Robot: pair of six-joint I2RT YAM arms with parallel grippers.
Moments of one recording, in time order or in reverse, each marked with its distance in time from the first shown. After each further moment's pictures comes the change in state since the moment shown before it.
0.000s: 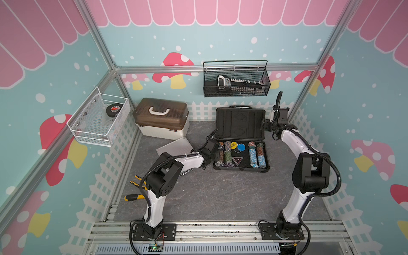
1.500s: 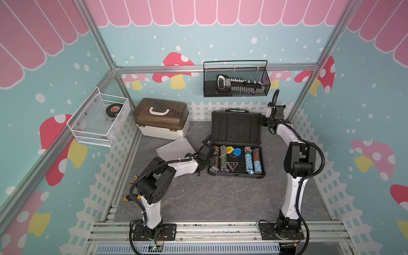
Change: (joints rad) left arm -0.006 -0.122 -0.161 0.010 -0.018 0.038; right arm -0.036 0.332 0.326 0.030 -0.224 0.017
